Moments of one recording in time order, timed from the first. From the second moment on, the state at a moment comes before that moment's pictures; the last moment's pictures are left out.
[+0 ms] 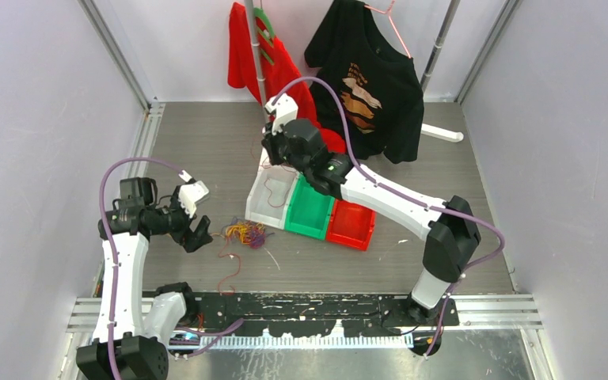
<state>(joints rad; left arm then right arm) 0.20 0.87 0.87 -1.11 0.71 0.90 0.87 1.67 1.48 -0.02 0.21 0.16</state>
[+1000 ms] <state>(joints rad) 0.20 0.88 0.87 -1.13 0.71 0.92 0.86 2.02 1.47 -0.18 0.19 0.20</state>
